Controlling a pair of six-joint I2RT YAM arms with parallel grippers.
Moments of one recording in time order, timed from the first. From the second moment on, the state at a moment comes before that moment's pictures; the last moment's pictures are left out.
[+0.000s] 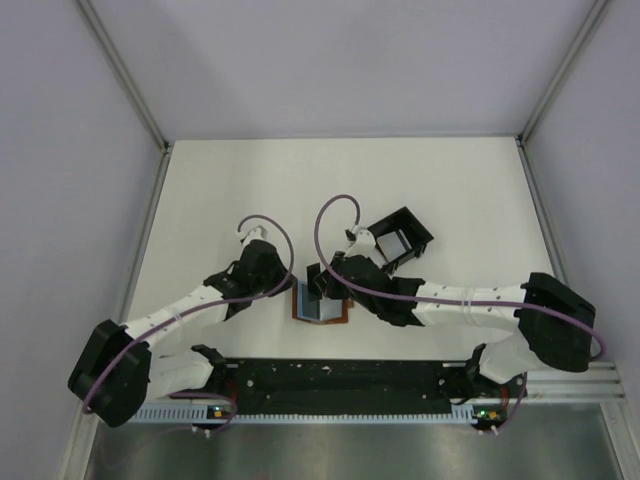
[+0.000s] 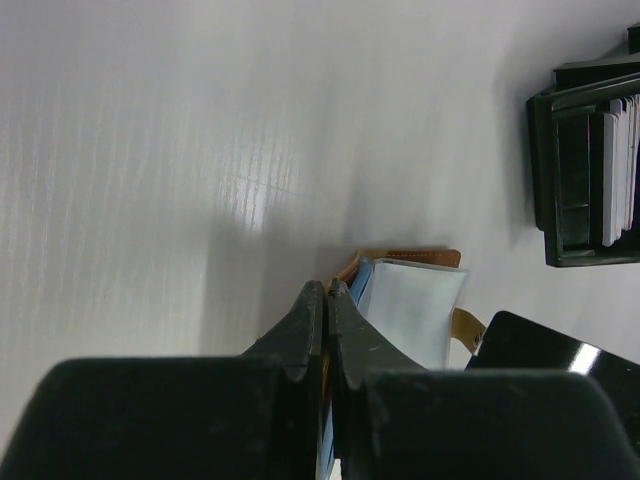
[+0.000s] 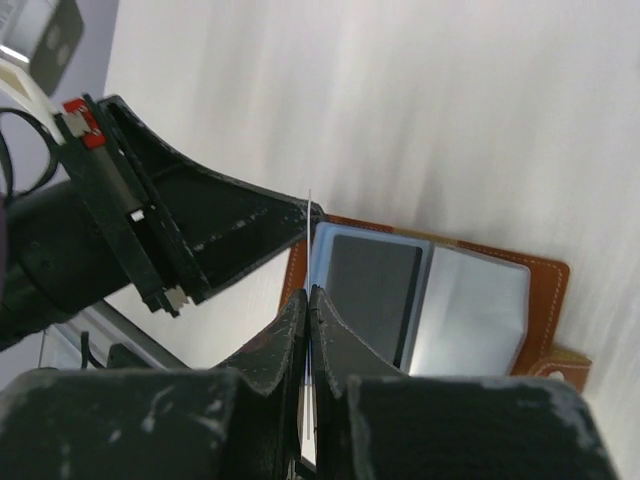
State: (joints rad) left arm -0.59 1.14 0.52 -0.14 -0.07 -0.93; right arm 1.13 1.43 0.76 0.15 0.36 0.94
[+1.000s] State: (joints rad) left arm -0.59 1.10 0.50 -0.14 -0.06 -0.94; right arm 1.20 1.60 0.91 0.11 0.49 0.96
